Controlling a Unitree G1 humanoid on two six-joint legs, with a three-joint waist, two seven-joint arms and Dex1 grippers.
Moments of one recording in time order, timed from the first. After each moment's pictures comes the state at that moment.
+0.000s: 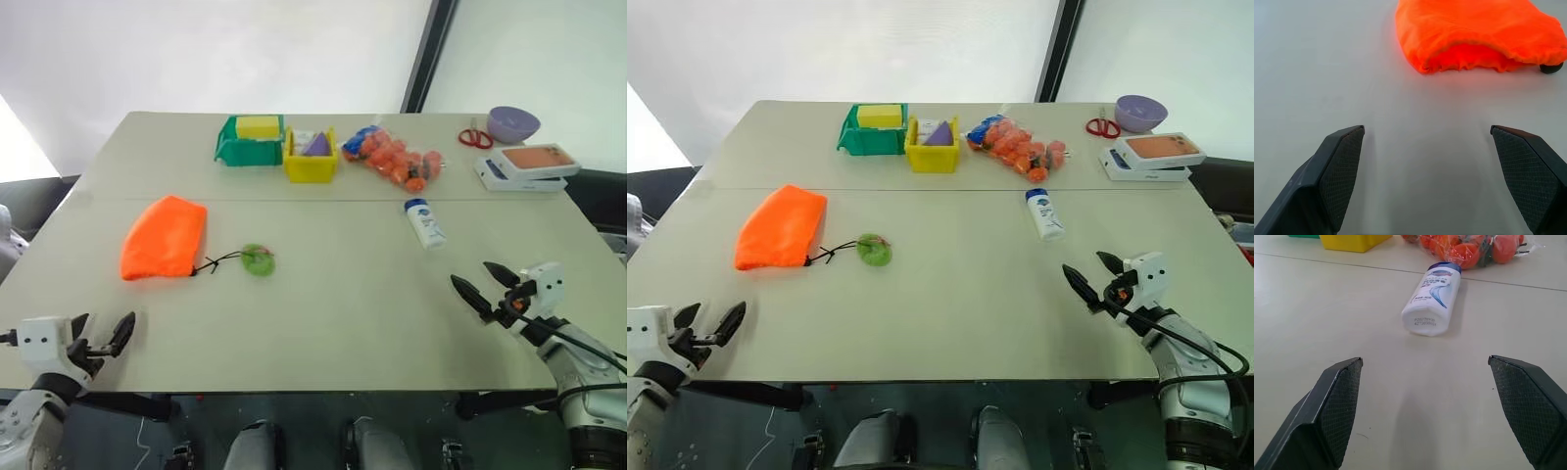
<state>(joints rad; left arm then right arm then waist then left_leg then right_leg) 0.29 0.44 0.58 -0.12 -0.45 0.25 -0.49 -0.03 -0.55 -0.36 0.15 0.43 0.09 0.75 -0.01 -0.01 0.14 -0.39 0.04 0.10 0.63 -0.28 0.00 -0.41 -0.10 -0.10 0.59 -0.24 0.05</state>
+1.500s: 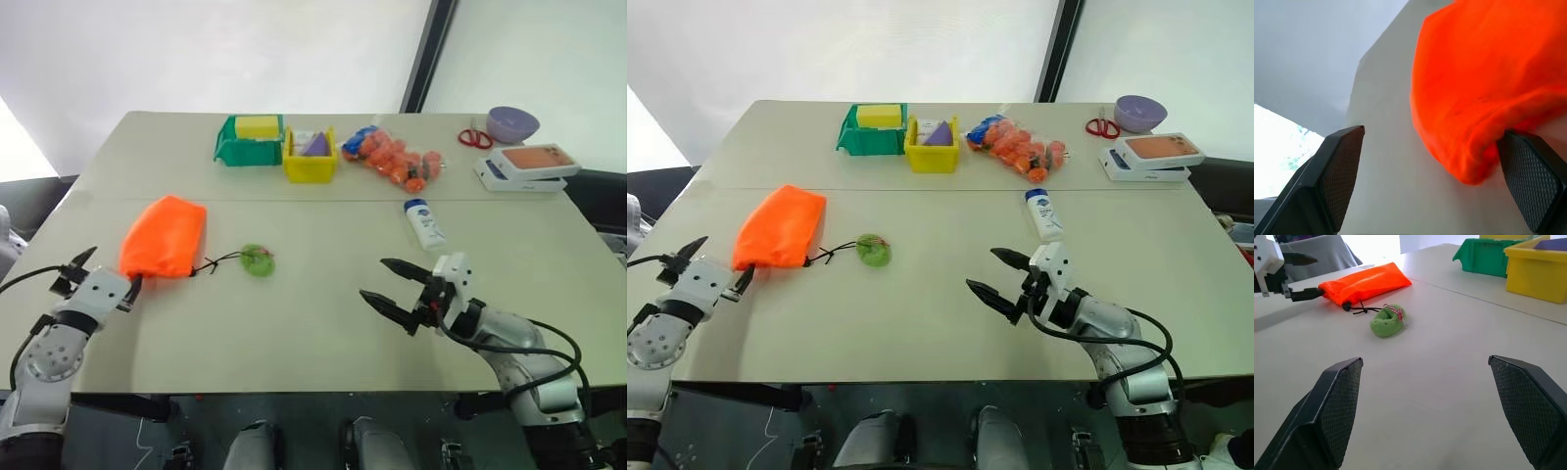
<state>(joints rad) -0.01 0.67 0.32 0.27 0.18 -0.28 -0.23 -0.06 -0.49 -0.04 -0.24 0.49 0.26 0.84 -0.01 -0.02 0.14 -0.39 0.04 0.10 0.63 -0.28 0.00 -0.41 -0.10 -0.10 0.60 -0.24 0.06</state>
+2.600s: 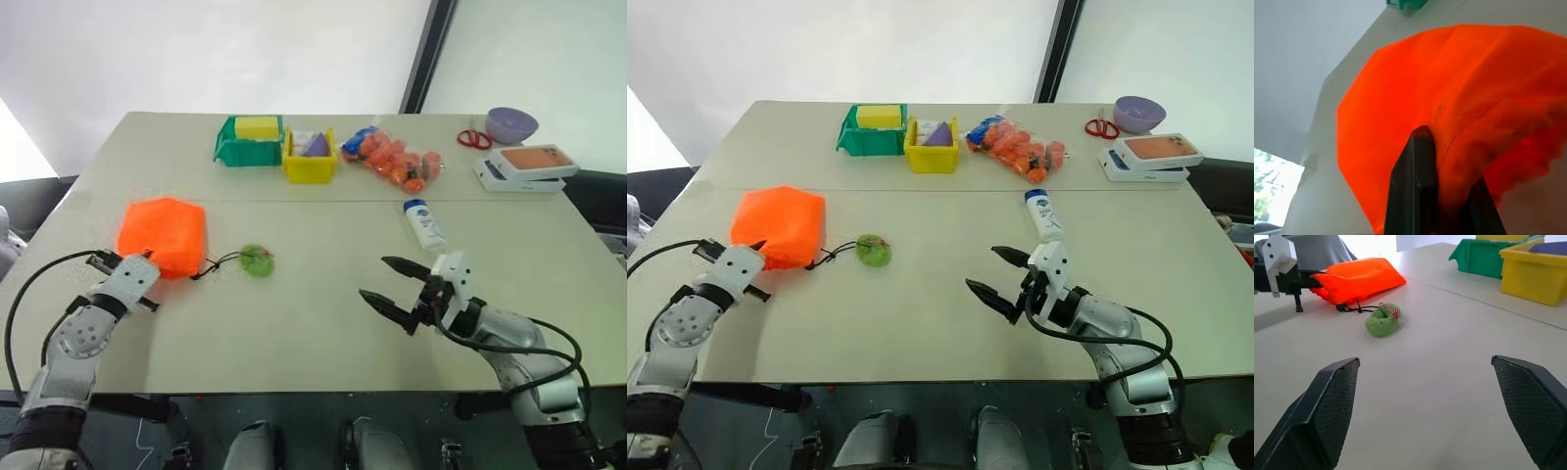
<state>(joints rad) -0.08 0.65 0.18 0.19 0.08 -0.16 -0.34 -0.06 -0.50 -0.04 -0.25 0.46 0.24 0.82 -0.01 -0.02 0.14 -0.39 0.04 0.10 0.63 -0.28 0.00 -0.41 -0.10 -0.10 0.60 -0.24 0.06</state>
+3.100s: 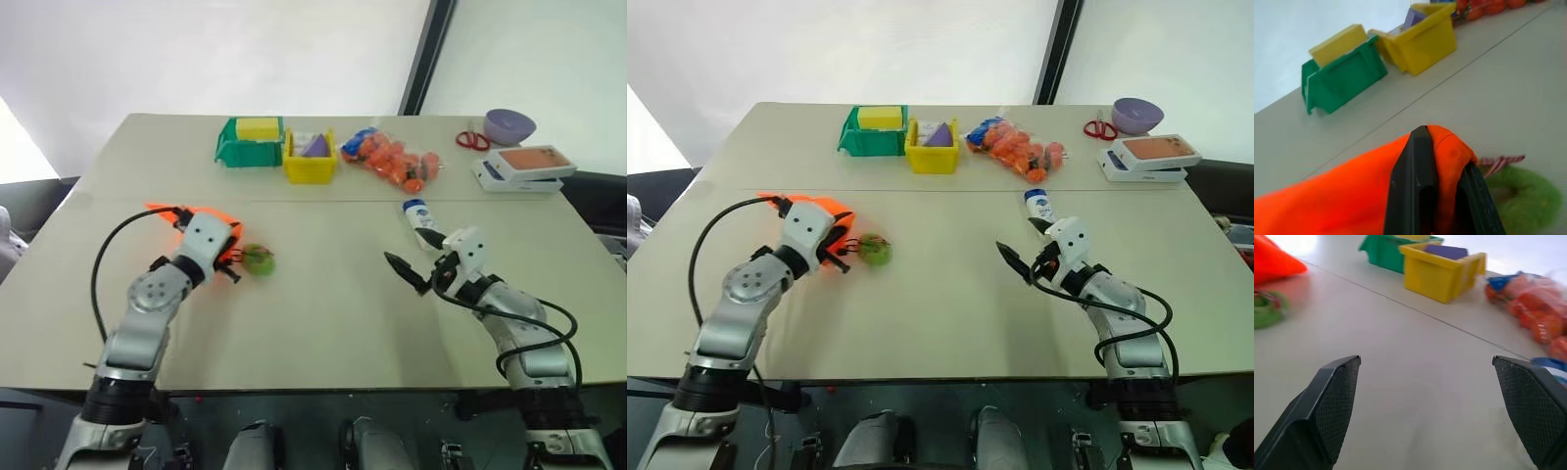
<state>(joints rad) -0.33 0.43 -0.01 -0.18 -0.04 0.35 -0.44 -0.24 -0.48 -0.10 0.08 0.28 0.08 0.64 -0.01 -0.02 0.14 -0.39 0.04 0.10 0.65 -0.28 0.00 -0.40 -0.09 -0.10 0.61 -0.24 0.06</state>
